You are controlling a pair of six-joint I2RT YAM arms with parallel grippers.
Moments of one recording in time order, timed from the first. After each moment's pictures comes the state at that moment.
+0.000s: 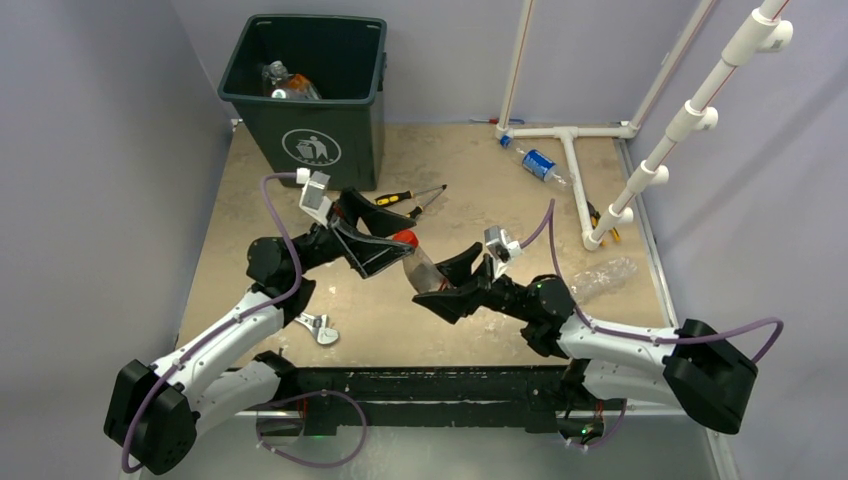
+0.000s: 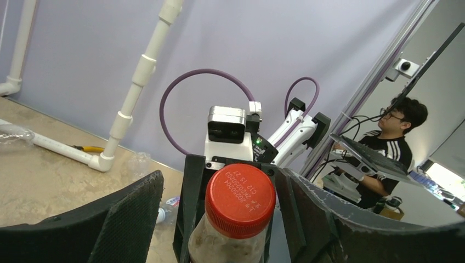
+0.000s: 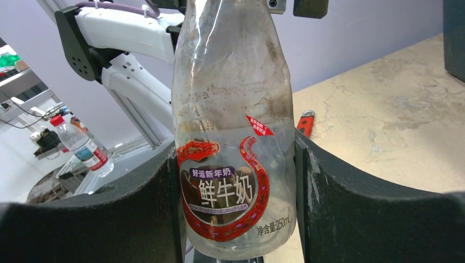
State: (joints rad) left arm -0.53 0.98 0.58 1.00 0.73 -0.96; right arm 0.95 1.08 0.33 1.21 -0.36 0.56
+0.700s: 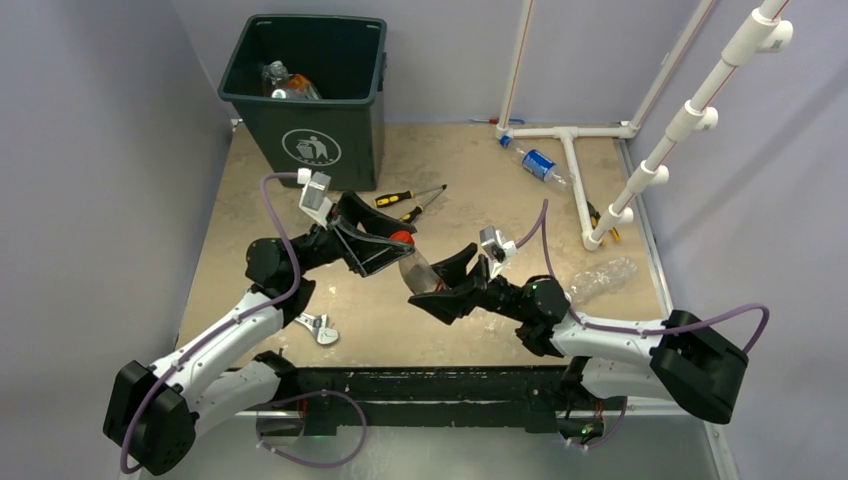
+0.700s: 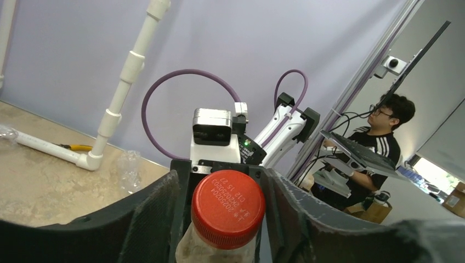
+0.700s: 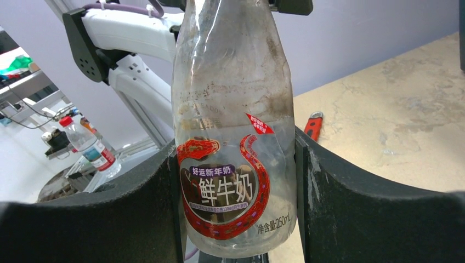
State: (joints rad) left arm -0.54 0.98 0.59 1.01 0.75 -0.99; right arm 0.97 1.16 0.33 1.29 -0.35 0.58
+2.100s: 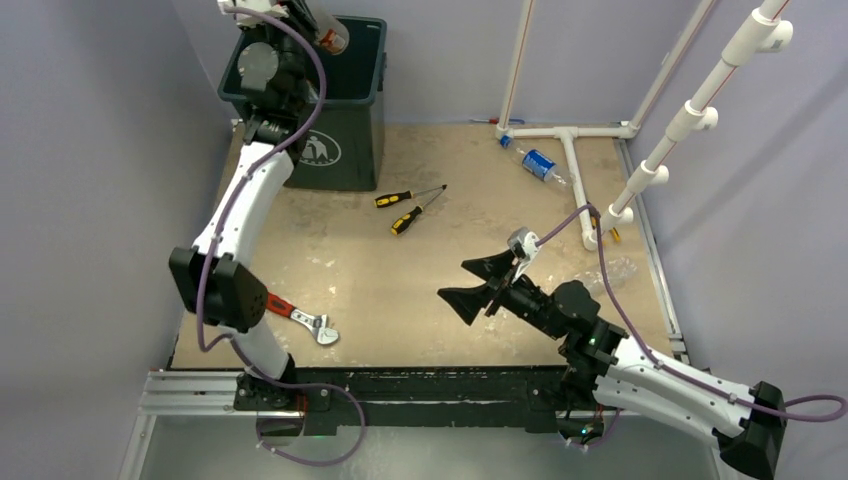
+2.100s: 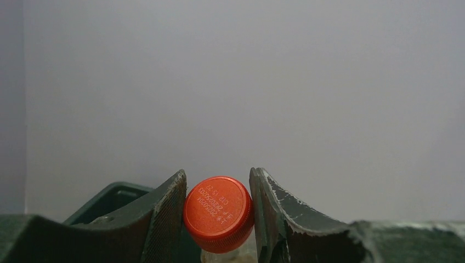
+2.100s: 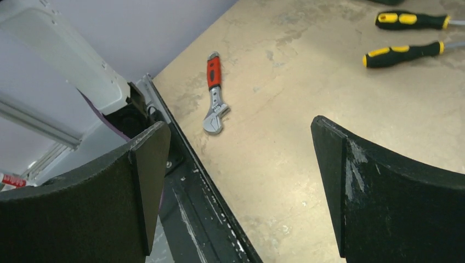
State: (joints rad) left arm -0.25 1.66 1.81 0.45 -0.37 -0.09; right arm 0.98 0.60 0.39 0.32 0.01 0.43
